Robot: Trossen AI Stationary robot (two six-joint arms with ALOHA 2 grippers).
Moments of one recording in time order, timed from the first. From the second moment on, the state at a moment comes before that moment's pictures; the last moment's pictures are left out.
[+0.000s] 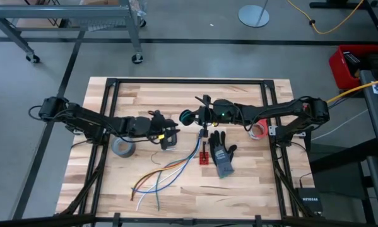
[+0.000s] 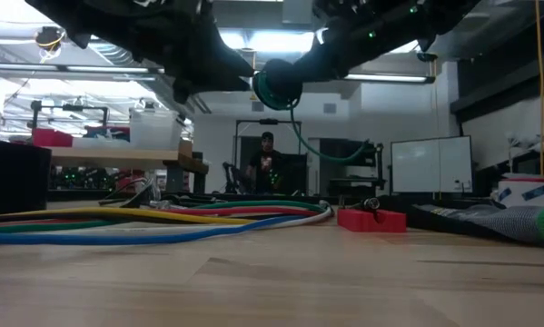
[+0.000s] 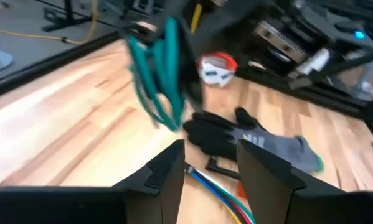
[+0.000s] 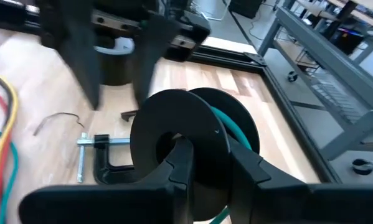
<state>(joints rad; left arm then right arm) -0.09 1.32 0.60 0.41 -0.35 -0.34 -0.09 1.50 0.90 0.24 0.06 -0.24</state>
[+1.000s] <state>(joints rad) -0.09 1.32 0.60 0.59 -0.42 -0.28 -0.09 1.50 0.90 0.52 0.02 -0.19</state>
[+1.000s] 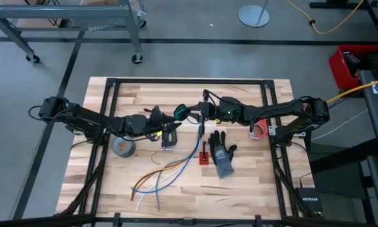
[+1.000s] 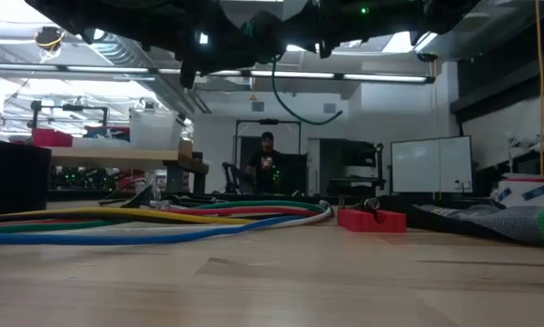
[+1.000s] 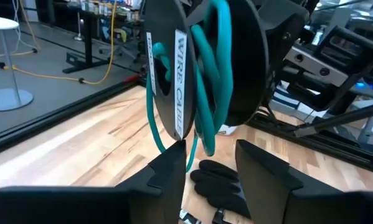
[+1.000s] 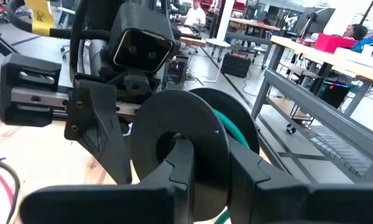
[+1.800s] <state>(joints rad) -0.11 1.32 0.60 0.59 -0.43 -0.33 -0.09 1.50 0.90 0.53 0.08 -0.13</state>
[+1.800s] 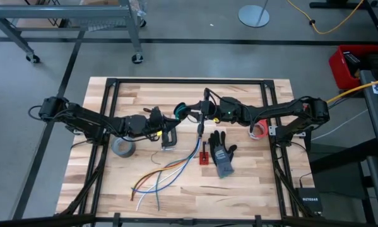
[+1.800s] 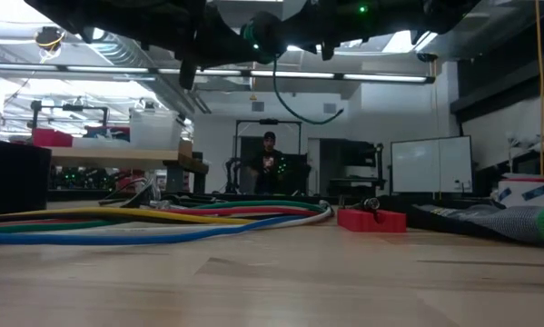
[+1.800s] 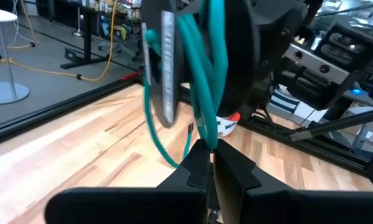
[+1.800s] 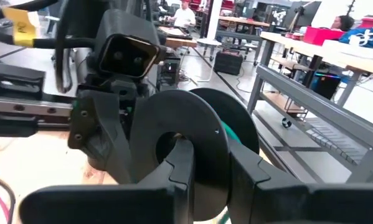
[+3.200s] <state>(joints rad) -0.07 1.33 0.60 0.41 -0.39 -0.44 -0.09 1.50 0.97 0.37 0.19 -0.17</state>
